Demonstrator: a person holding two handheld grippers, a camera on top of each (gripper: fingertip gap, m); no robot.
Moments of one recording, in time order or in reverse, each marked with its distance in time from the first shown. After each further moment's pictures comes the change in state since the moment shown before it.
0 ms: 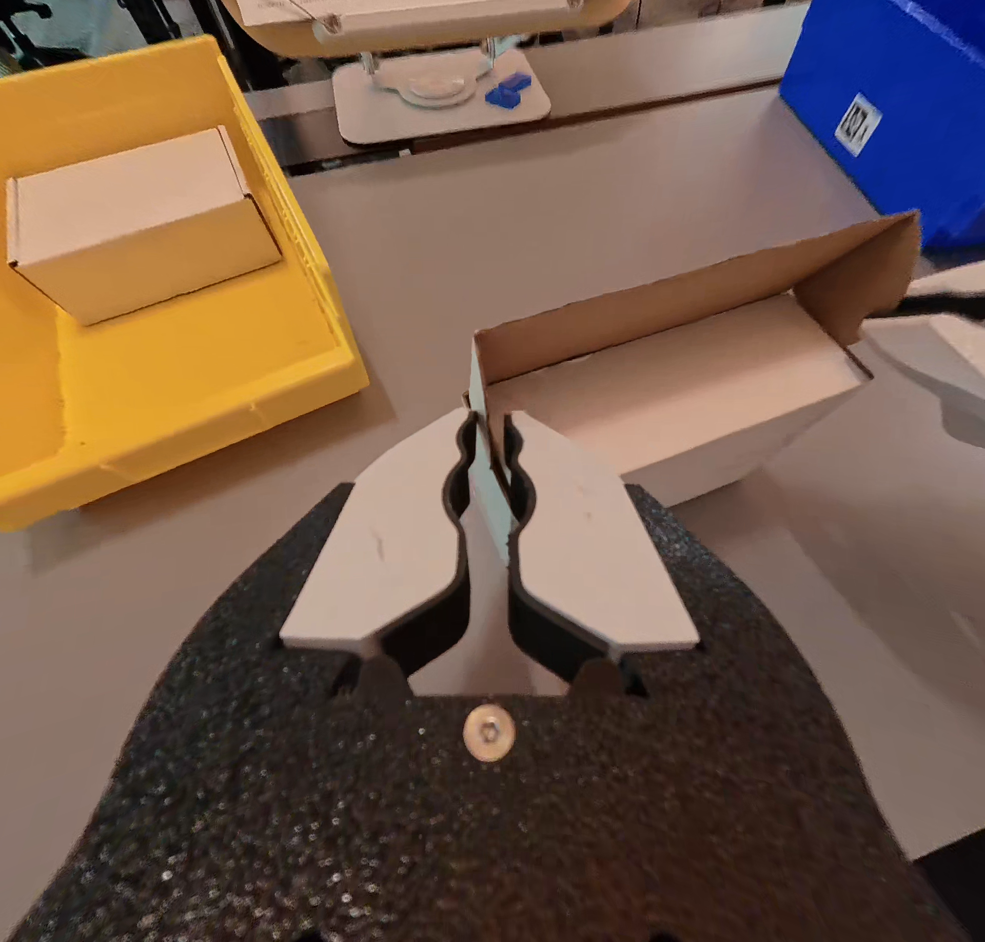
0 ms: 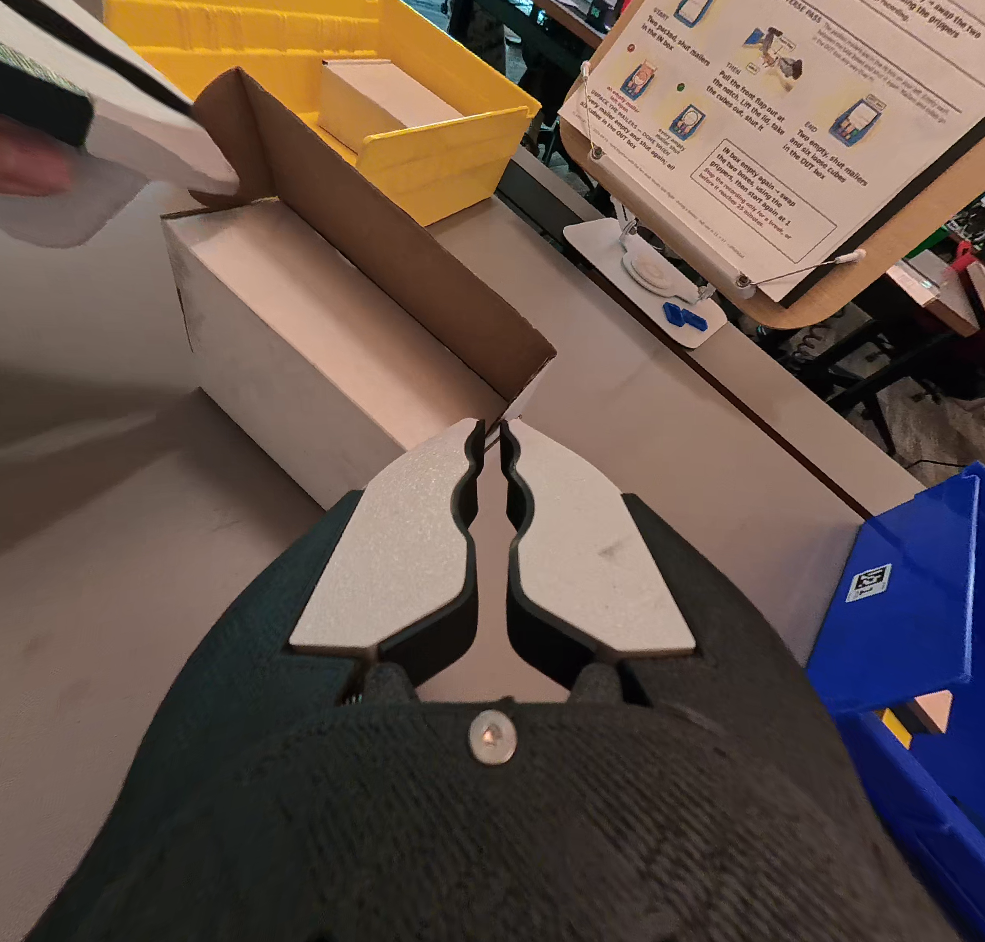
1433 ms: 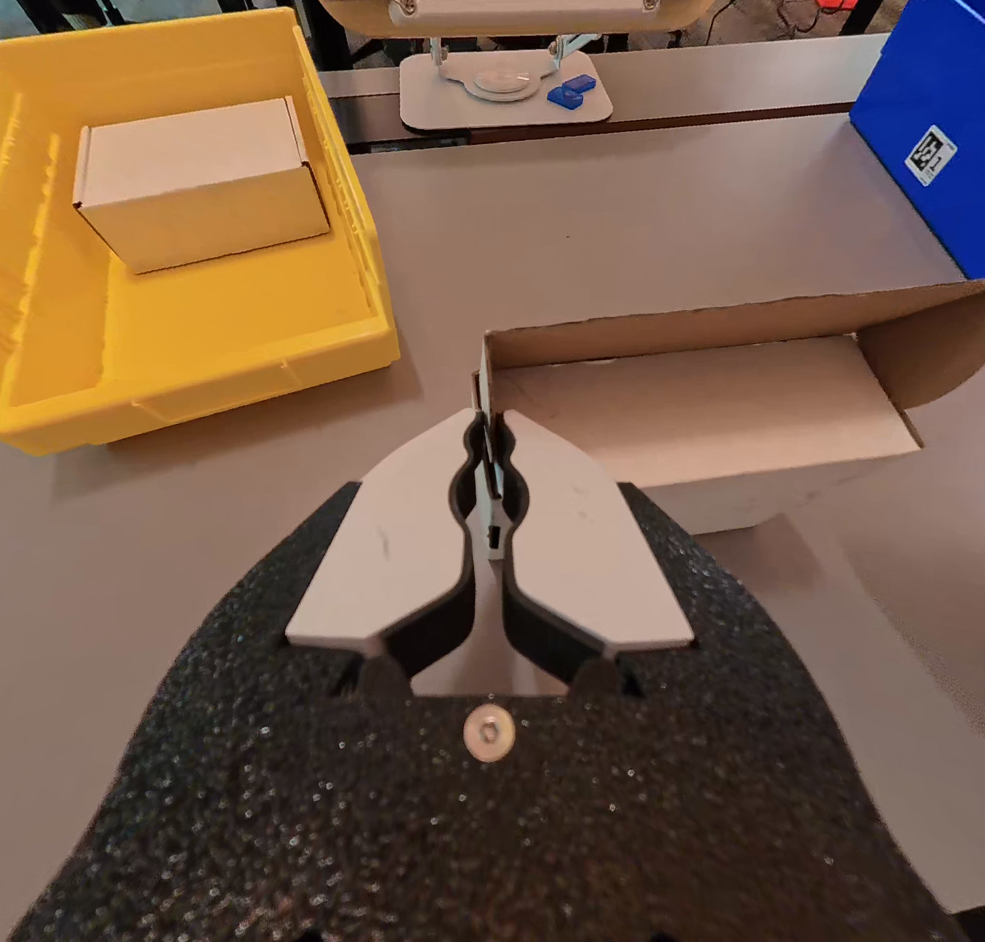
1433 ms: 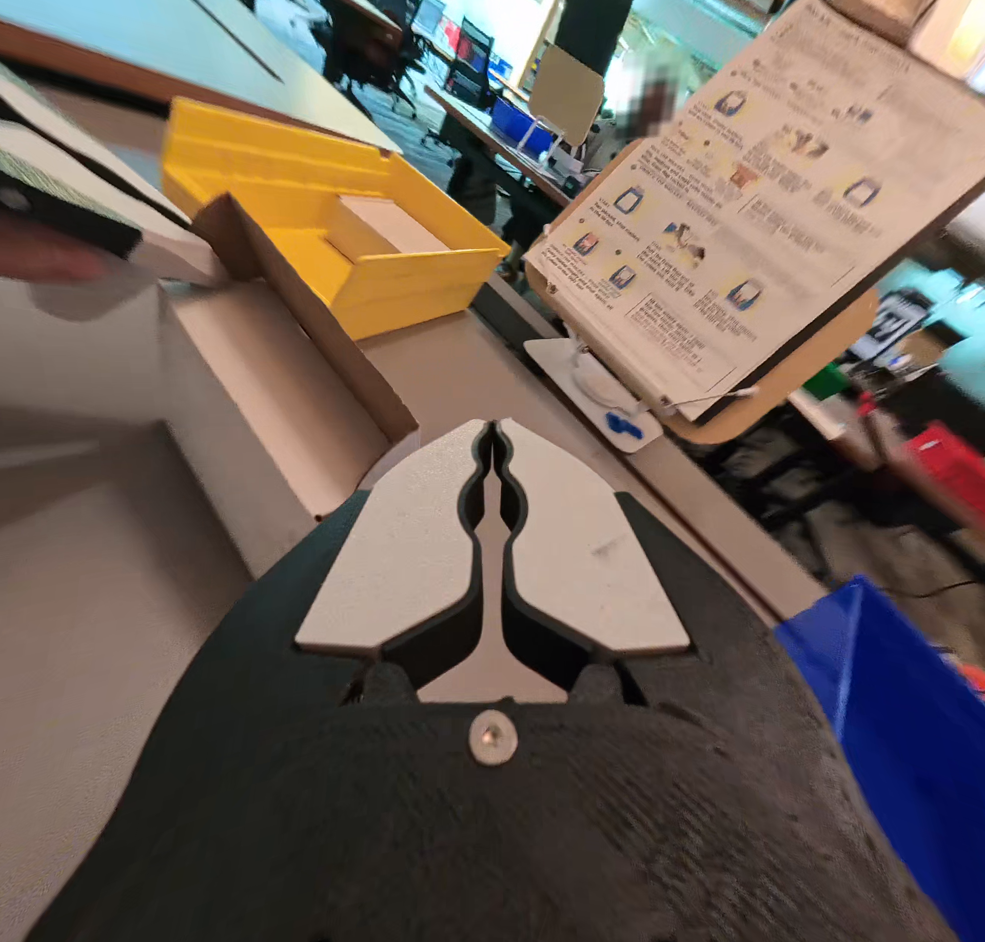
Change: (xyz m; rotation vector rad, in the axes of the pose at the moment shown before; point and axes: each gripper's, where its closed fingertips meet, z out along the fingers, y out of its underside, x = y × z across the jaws) left arm -0.010 0.010 -0.003 0.020 -0.099 -0.085; right arm 0.023 -0.038 -0.020 0.216 0.023 -0.130
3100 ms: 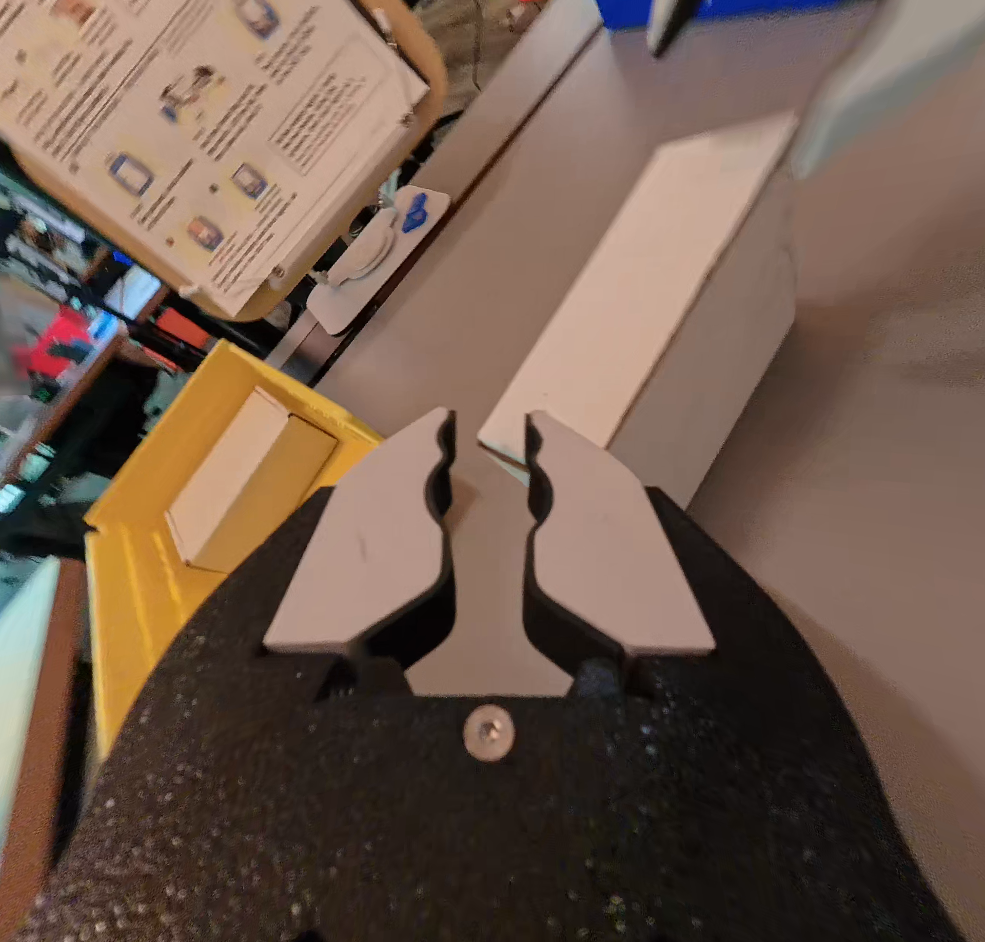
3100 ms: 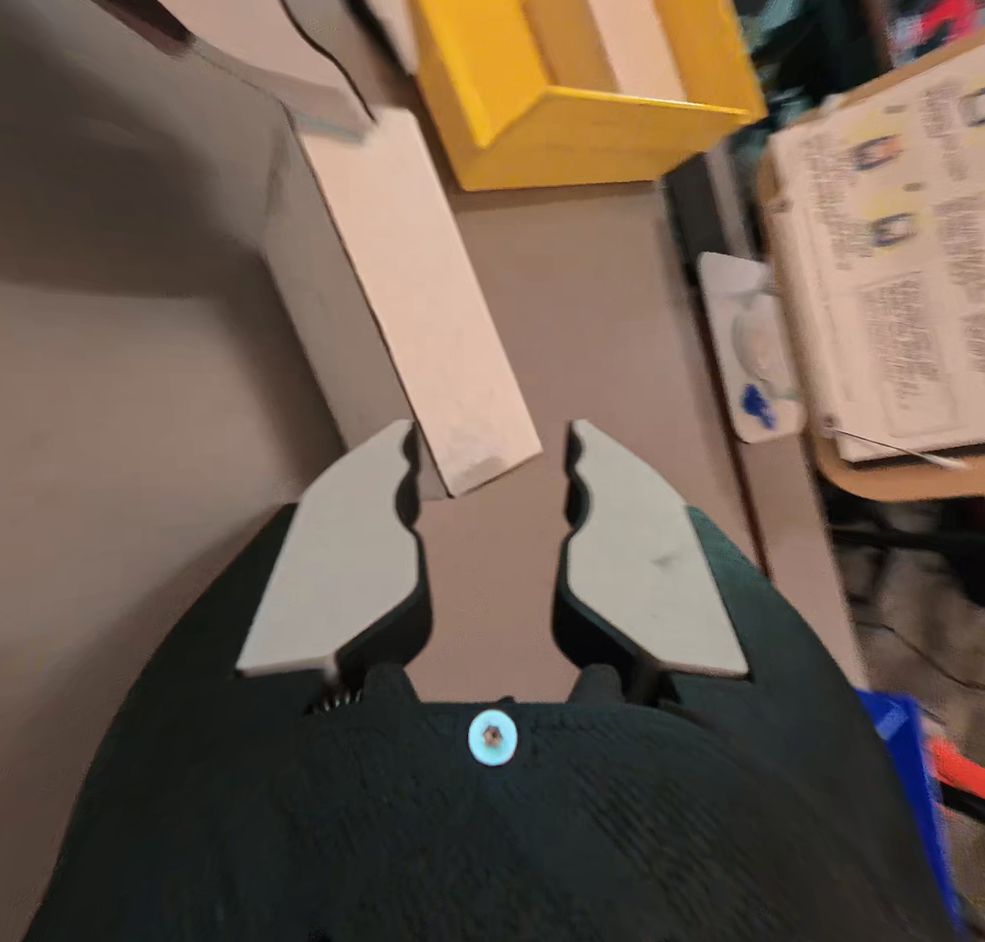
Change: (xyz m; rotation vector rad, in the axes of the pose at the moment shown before) left arm 0.007 -0.017 0.001 0.192 0.230 0.724; right arm -0.042 0.019 0.029 -0.362 -0.412 -0.259
